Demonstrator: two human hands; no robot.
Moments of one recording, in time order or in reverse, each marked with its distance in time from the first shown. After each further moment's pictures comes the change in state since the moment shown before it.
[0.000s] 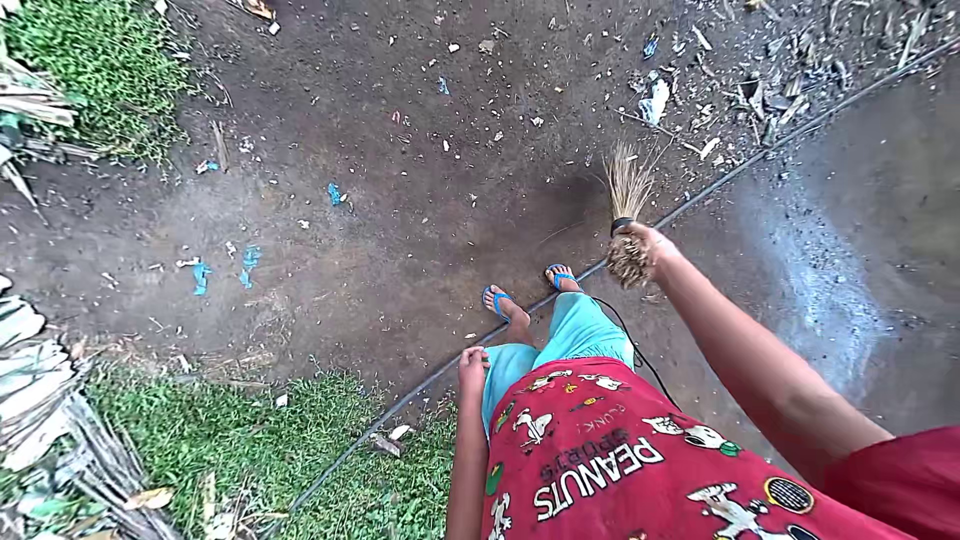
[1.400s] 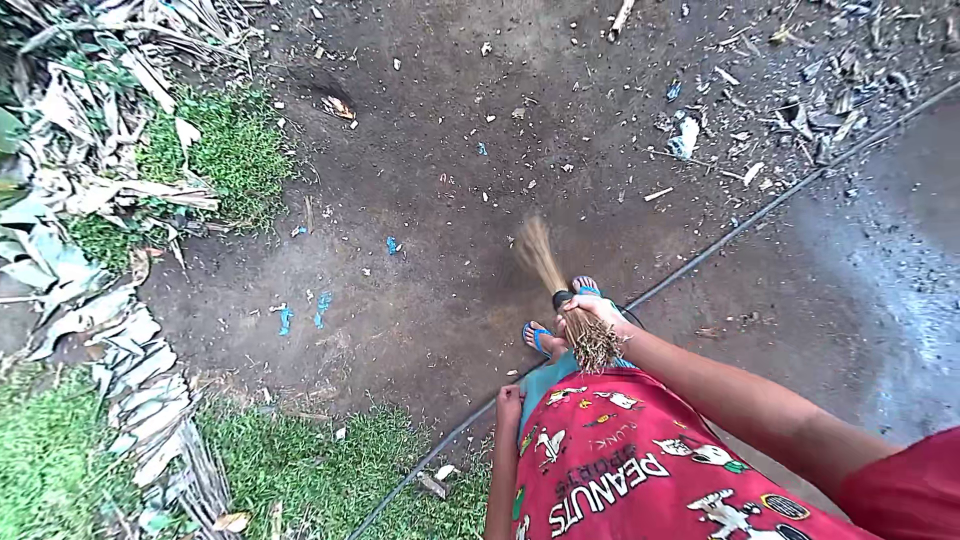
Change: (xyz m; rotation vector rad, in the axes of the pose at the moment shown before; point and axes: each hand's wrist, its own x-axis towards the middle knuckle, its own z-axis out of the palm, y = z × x) left_hand 0.011 0.004 -0.015 0.085 -0.021 -0.028; right_hand -0.029 0.068 0.115 0.364 -0.813 0.412
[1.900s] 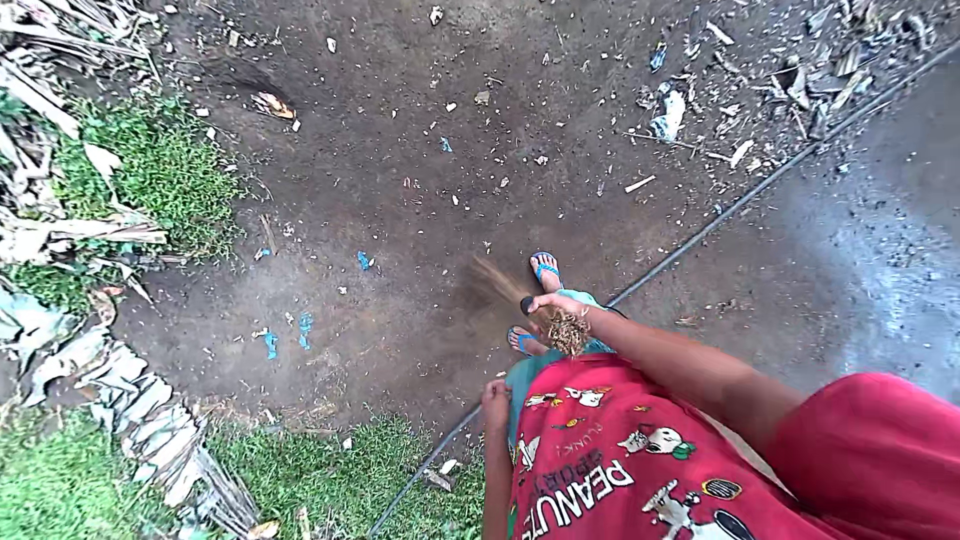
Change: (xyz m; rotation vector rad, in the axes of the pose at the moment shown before) left_hand 0.016 0.152 0.057 0.030 0.057 -0.053; right_hand 0.042 -0.169 -0.011 -0.293 0.104 0.171
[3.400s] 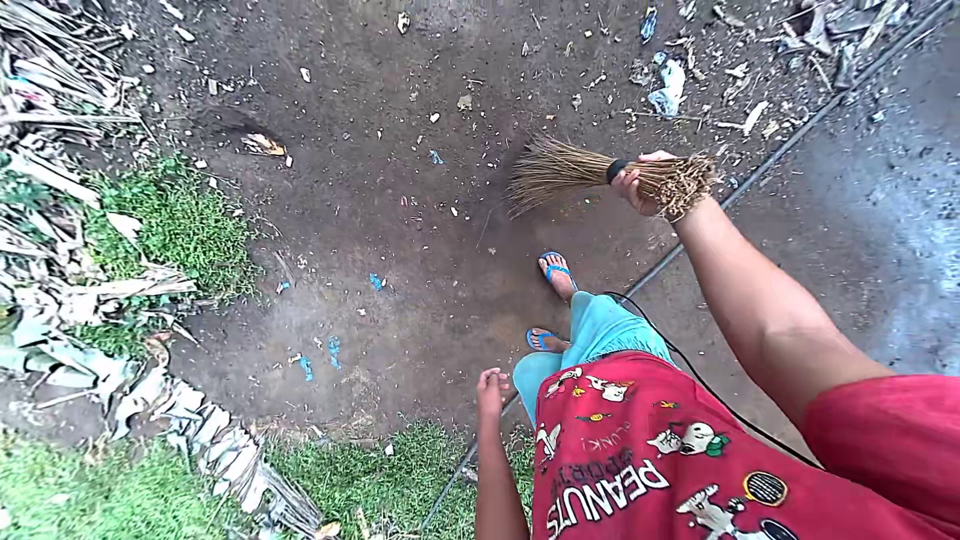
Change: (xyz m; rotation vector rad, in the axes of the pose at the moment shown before) left_hand 0.032 0.099 -0.031 0.119 0.009 -0.057; right_hand -0.073 -0.207 -0.168 0.810 -0.164 -0.420
